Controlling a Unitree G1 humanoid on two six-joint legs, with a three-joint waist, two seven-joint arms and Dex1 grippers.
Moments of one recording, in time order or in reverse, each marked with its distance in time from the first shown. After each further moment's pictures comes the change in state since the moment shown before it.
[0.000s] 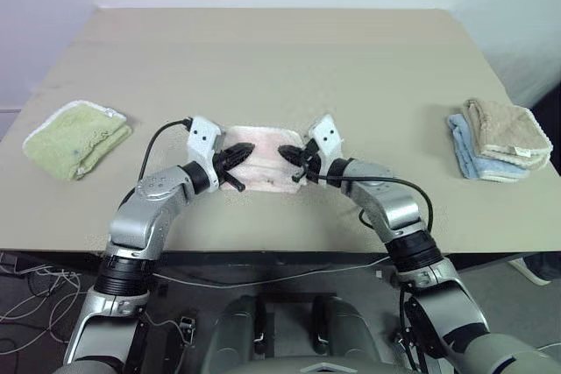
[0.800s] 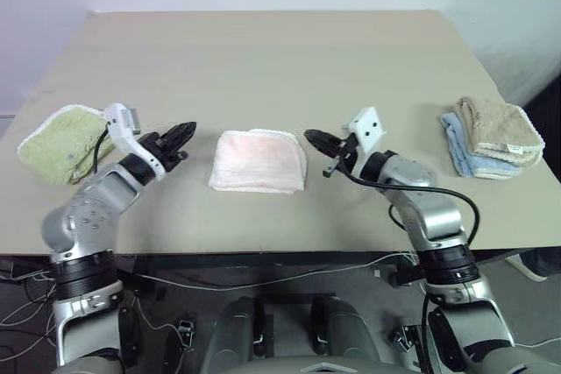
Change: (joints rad) left arm -0.021 0.005 0.526 0.067 -0.478 0.389 0.179; right arm 0.112 -0.133 -0.161 -0.282 0.064 -0.034 0.064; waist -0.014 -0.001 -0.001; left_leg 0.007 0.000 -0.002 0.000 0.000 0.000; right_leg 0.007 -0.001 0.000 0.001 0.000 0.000
